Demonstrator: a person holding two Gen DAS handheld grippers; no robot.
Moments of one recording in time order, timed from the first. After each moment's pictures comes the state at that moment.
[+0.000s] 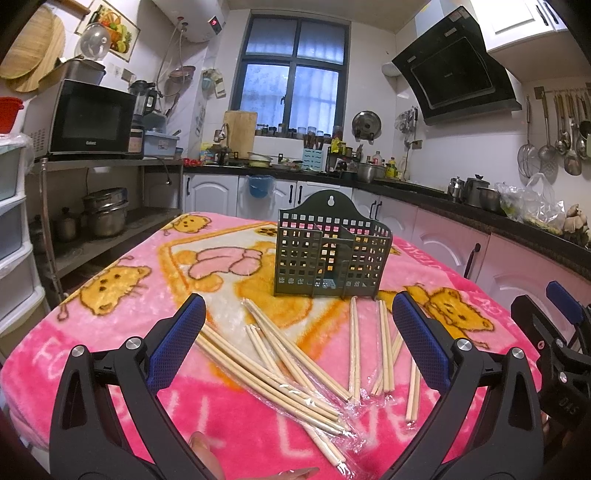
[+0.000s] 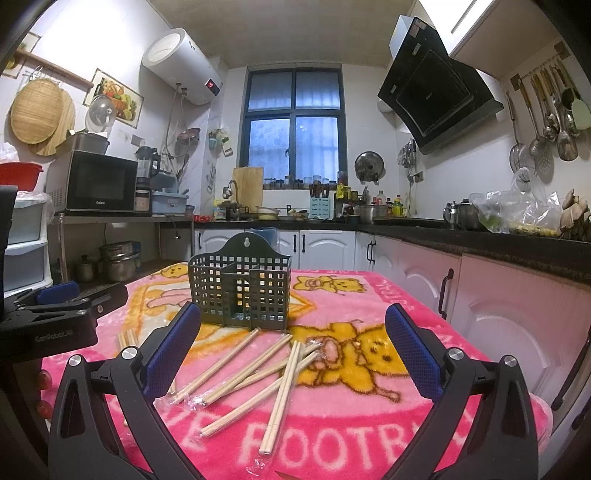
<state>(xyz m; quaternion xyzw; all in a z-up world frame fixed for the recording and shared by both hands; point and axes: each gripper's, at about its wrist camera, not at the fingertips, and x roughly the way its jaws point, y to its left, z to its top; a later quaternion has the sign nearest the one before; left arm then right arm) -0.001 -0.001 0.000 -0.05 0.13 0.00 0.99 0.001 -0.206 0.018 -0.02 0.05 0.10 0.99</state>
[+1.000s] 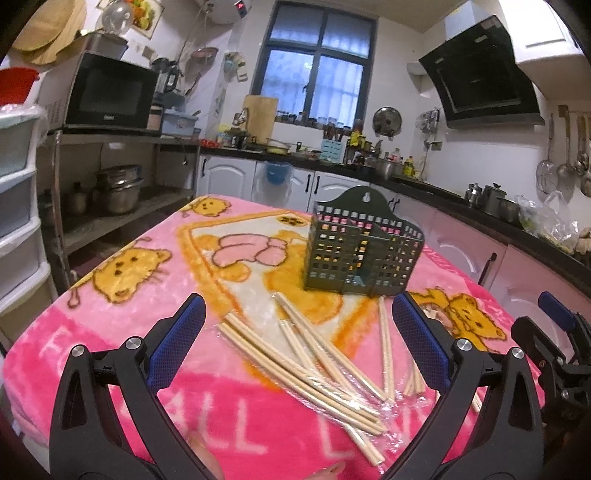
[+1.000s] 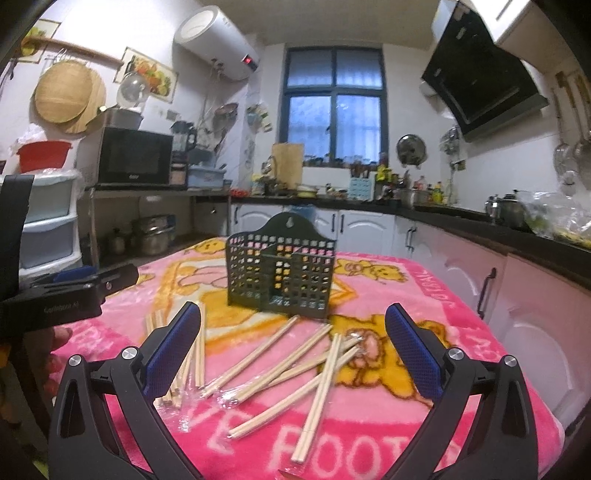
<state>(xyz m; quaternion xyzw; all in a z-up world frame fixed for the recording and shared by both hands) 0.008 0.037 -0.001 -0.09 0.16 0.03 0.98 0.028 -0.175 0.019 -0.06 0.10 0.19 0.97</state>
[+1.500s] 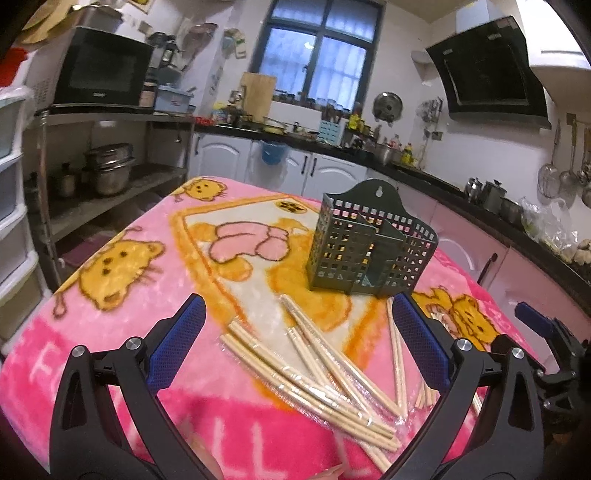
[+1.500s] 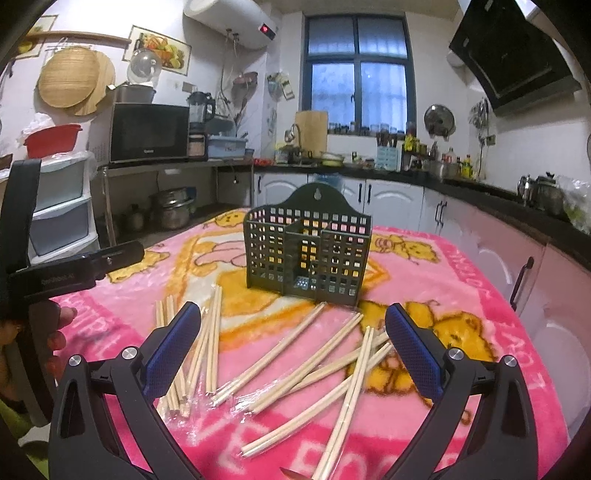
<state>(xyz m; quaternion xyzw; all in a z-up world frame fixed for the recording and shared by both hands) 0.046 0.064 0.006 -0.11 0.20 0.00 0.97 0.077 -0.156 0.020 -0.06 0.18 0.22 0.96</state>
